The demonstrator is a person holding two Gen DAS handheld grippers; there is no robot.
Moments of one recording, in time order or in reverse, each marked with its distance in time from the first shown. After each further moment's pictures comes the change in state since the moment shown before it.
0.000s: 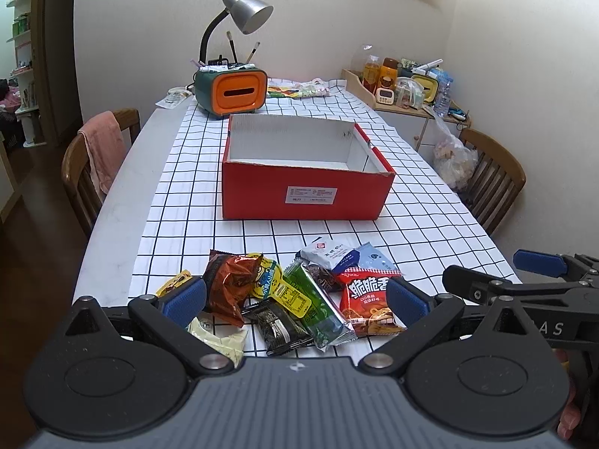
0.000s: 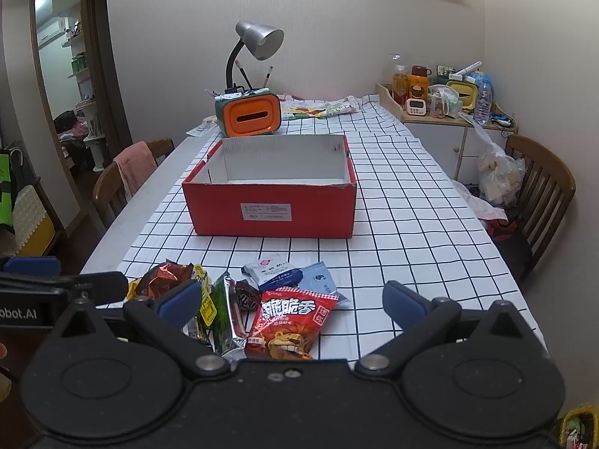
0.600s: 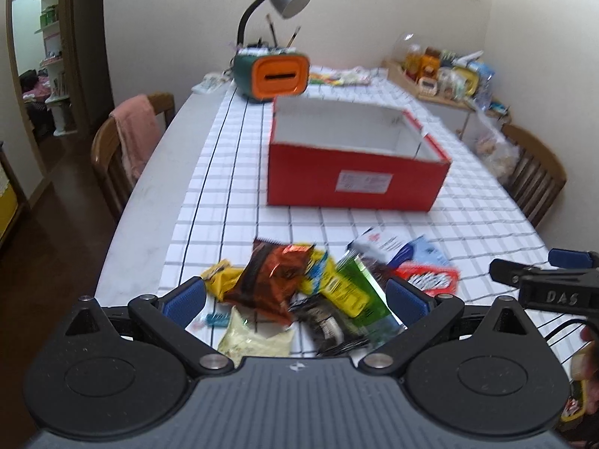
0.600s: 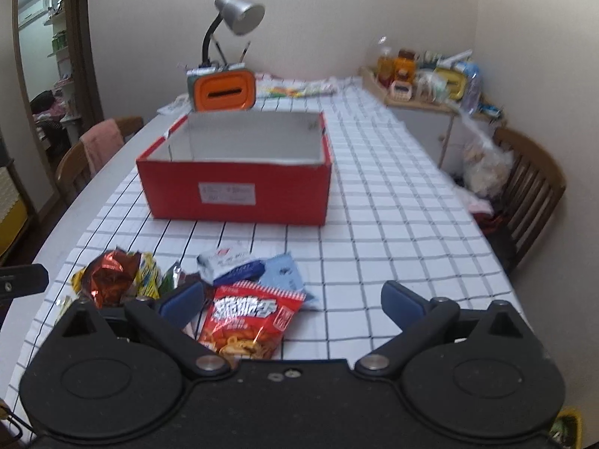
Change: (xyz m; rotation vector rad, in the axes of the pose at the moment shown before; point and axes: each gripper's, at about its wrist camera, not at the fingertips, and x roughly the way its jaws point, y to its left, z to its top) left arm 0.038 0.029 -0.011 -0.035 0.040 0.117; right arm 0.067 -0.022 -0.009 0.006 0.173 -0.046
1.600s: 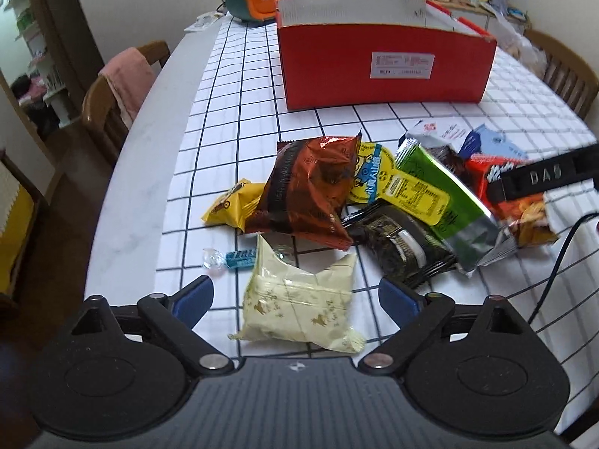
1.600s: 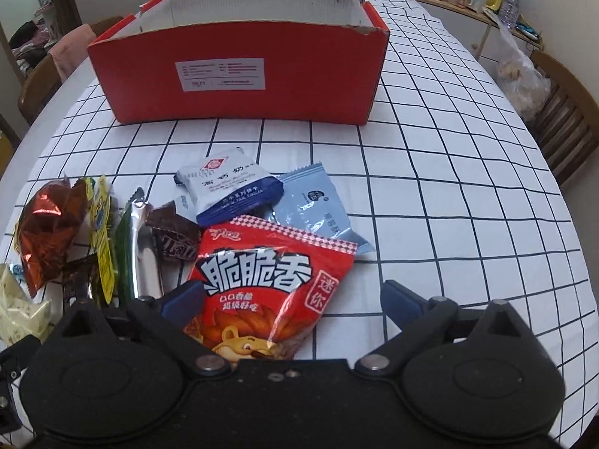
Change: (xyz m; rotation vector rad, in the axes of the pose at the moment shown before) left arm 0.081 0.011 -0.043 0.179 0.193 0.107; right arm 0.118 0.027 0.004 -0.018 0.248 -0.038
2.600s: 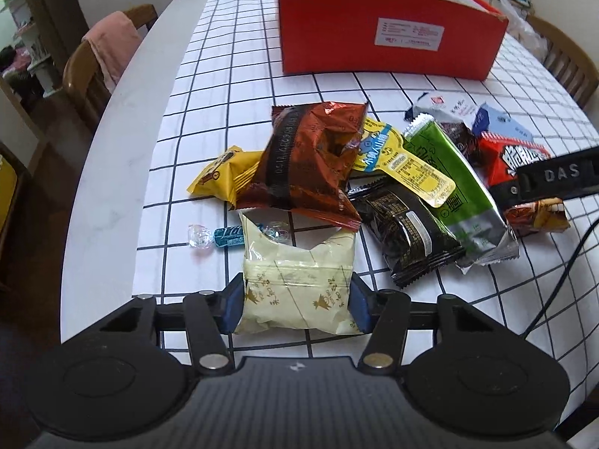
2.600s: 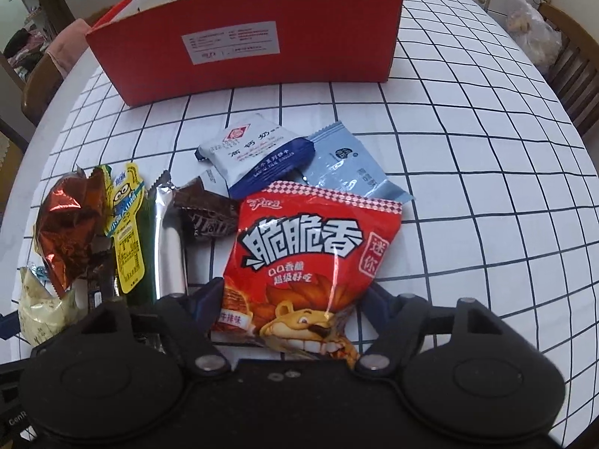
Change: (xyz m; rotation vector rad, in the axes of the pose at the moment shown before) left arm 0.020 0.013 0.003 -0.055 0.109 -0.070; right arm 0.002 0.000 -0.005 0.092 0.105 0.093
